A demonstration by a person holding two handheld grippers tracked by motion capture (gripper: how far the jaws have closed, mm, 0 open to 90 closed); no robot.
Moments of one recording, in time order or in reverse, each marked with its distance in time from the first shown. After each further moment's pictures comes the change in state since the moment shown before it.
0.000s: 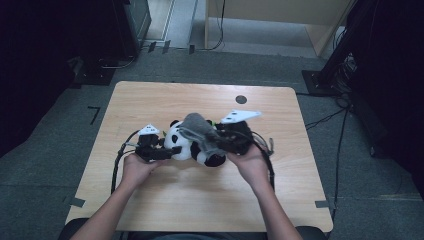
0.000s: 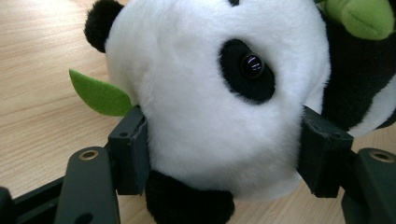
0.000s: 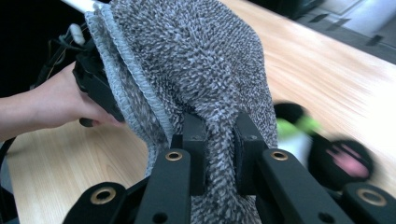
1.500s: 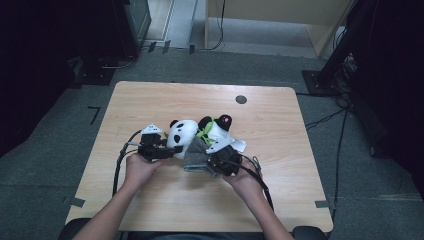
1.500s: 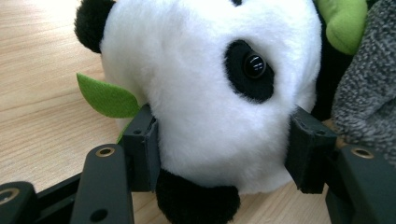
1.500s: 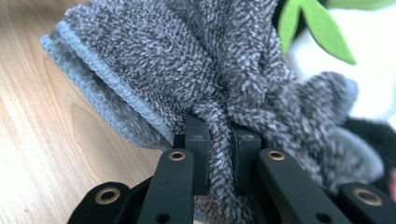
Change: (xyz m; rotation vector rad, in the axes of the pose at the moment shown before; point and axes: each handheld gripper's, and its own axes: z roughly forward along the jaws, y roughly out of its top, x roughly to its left) left arm -0.005 0.003 0.006 0.013 0.015 -0.025; right arm 0.009 -0.073 0.045 0.249 -0.107 -0.153
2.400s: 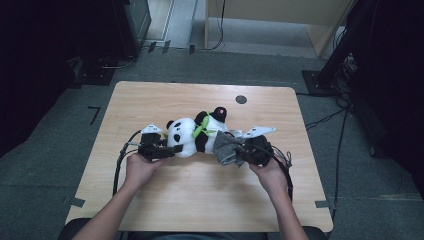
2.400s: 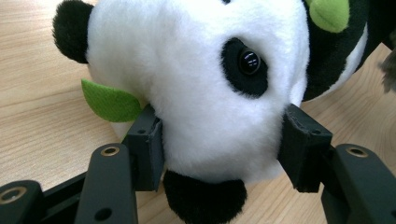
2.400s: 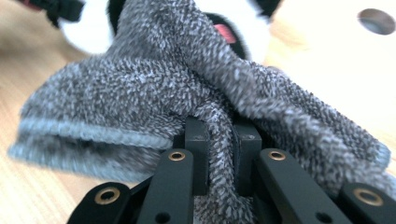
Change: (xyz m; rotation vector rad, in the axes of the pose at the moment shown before) left arm 0.000 0.000 0.000 0.001 0.004 -0.017; right arm -0.067 -0.032 -0.046 -0.071 -0.059 0.220
